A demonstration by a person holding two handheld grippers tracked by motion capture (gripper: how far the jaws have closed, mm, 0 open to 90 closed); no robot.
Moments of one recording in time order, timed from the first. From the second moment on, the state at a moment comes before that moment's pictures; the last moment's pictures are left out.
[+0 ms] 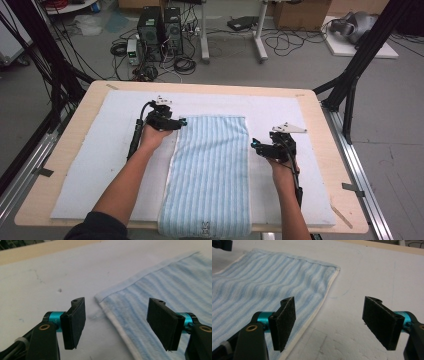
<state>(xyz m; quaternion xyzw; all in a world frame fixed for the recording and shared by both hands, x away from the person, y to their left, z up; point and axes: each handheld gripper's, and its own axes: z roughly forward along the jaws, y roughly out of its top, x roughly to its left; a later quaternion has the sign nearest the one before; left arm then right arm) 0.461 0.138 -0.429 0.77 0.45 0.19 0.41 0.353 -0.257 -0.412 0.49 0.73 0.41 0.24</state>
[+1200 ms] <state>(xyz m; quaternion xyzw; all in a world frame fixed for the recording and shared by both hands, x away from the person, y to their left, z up) 0.450 0.138 -0.420 0.74 0.48 0.19 0.43 0.358 -0.254 -0.438 0.51 0.73 0.39 0.21</state>
